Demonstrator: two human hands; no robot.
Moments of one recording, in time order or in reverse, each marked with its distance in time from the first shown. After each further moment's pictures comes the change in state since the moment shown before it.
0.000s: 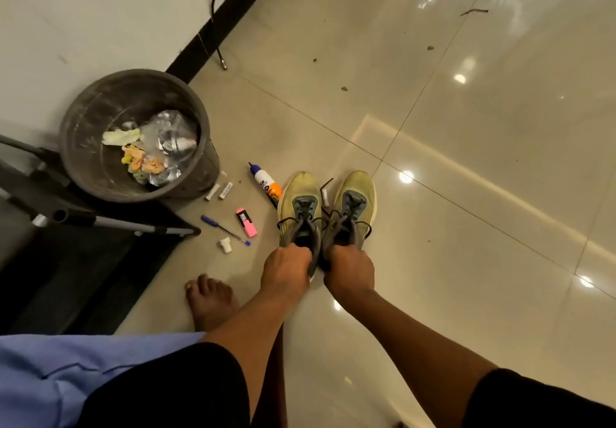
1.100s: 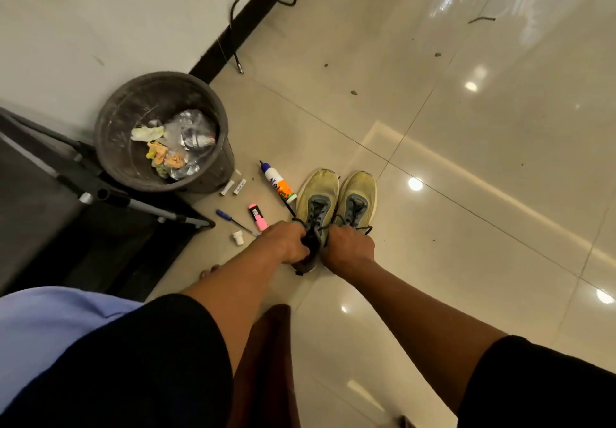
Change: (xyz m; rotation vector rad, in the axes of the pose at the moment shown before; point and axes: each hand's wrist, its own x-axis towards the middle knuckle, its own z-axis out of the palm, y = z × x) left_hand 0.006 -0.025 -0.051 -0.157 -0.229 -0.076; right_hand 0.012 -0.020 -0.025 -0.167 -0.107 -0.061
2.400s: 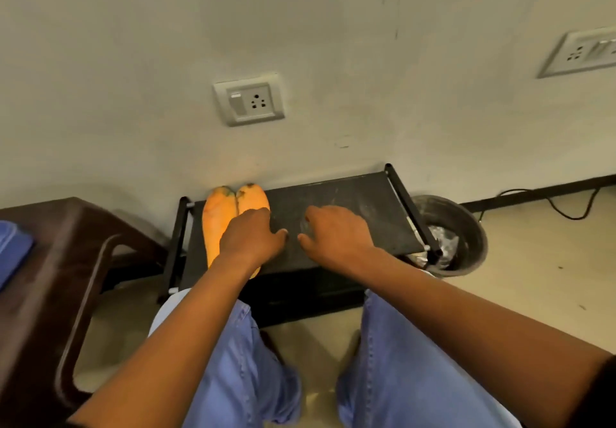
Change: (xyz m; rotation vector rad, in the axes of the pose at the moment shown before) left_hand -0.406 -0.349 -0.021 -0.501 0.942 -0.665; right_hand -0.238 -0.444 -0.087 -0.241 0.344 -1.127
